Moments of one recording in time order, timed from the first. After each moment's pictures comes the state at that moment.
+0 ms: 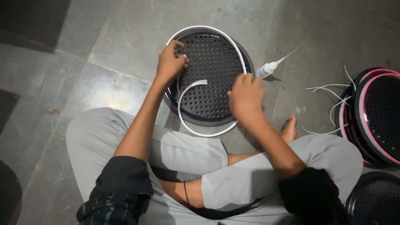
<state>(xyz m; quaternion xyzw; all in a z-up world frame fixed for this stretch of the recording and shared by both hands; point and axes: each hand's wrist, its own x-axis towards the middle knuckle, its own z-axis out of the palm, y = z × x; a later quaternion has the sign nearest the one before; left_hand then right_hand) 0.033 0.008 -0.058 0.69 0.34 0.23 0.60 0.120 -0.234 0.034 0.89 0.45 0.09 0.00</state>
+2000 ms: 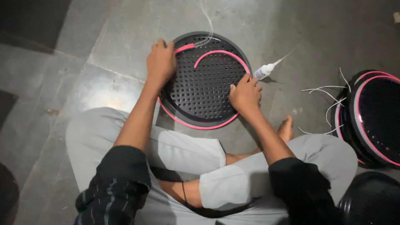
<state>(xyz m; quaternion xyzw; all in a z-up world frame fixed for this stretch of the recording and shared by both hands) 0.023 0.028 -0.076 0.90 0.30 0.28 0.12 0.171 -0.234 -0.043 0.96 0.26 -0.07 -0.07</state>
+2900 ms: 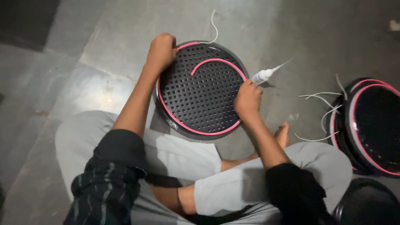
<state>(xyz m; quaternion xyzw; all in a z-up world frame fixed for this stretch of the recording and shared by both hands) 0.063 0.071 -0.092 0.90 0.24 0.25 0.27 0.195 -0.245 -0.056 0.95 0.32 0.03 0.02</state>
